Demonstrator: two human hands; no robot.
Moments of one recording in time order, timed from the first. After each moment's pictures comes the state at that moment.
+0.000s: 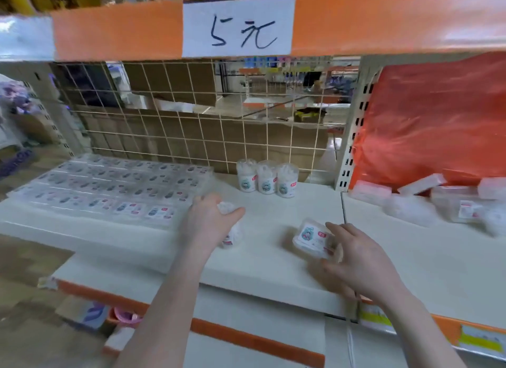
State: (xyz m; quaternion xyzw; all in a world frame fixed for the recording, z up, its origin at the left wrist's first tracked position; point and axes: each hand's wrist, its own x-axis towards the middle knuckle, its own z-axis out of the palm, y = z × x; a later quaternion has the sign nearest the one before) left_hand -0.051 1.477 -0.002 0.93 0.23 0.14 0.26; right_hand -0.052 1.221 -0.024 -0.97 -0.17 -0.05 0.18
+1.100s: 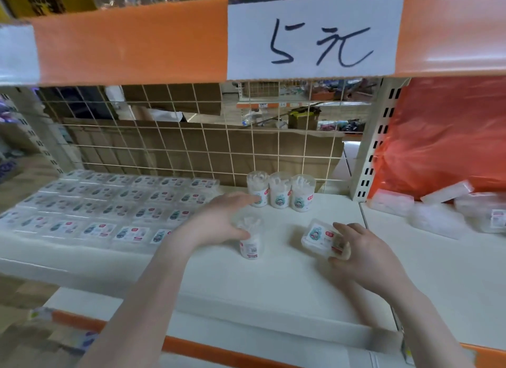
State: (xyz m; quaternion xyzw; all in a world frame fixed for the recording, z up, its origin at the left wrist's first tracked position) left_hand 0.000 1.538 0.024 0.97 -0.09 -0.06 0.21; right_hand -0.008 1.261 -0.026 -0.98 -0.13 -0.02 0.17
